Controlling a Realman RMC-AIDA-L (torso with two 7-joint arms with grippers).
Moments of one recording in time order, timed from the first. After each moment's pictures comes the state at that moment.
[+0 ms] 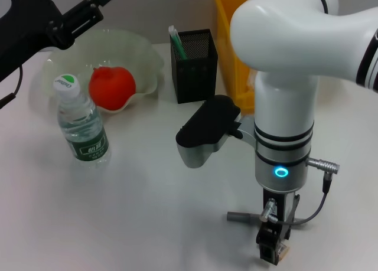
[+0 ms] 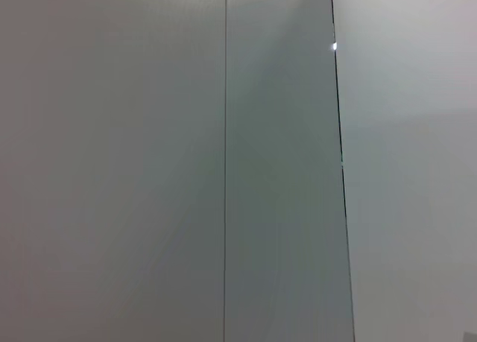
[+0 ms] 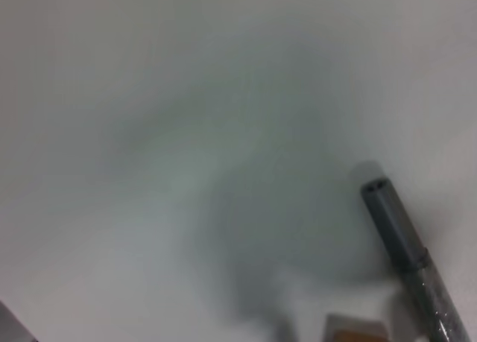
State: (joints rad) left arm -0.42 -2.06 1.13 0.74 1.03 1.39 -1.09; right arm 1.02 2.09 -1.95 -0.84 -2.37 -1.68 2.94
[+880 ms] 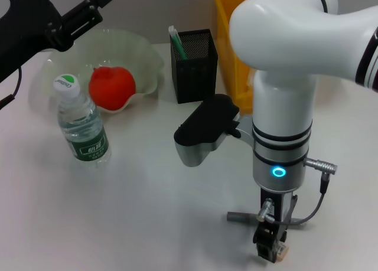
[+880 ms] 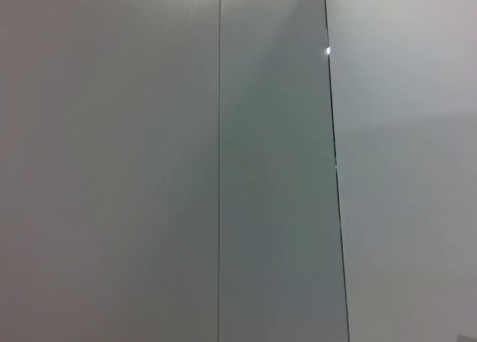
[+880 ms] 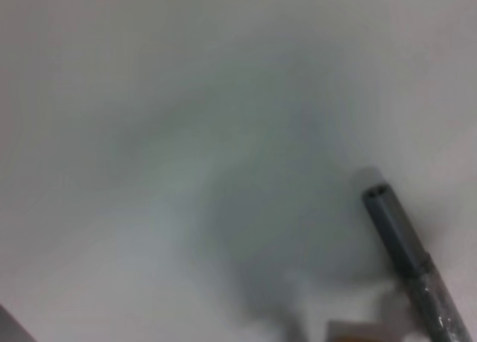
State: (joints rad) left arm -0.42 -2.06 1.12 0.74 1.03 1.40 -1.08; right arm 1.03 2.09 -1.95 -0.84 -2.36 -1.68 2.95
